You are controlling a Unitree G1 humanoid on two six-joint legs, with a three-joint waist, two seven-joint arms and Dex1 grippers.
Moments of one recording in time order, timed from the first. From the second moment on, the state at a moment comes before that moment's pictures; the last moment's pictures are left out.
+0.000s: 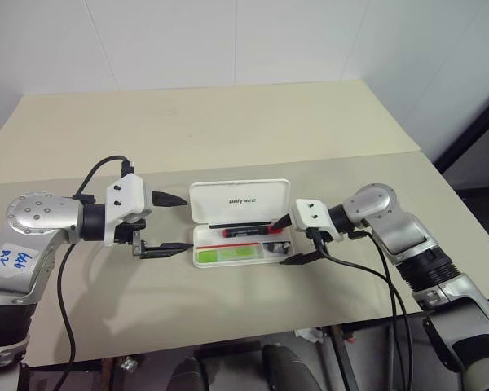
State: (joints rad) left arm -0.41 0.93 0.12 -0.27 -0.41 0.43 -1.14; right arm -0.80 -0.63 0.38 0.24 0.08 0.12 1.40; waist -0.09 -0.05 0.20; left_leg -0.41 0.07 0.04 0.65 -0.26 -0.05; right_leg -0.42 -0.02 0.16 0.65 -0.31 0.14
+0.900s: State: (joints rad) left arm -0.35 0.96 0.23 -0.07 -0.43 0.34 -1.20; right arm -0.68 -0.79 -0.05 0.11 0.47 0.24 1.43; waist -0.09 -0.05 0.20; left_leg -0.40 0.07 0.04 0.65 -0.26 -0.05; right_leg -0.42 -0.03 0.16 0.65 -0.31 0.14
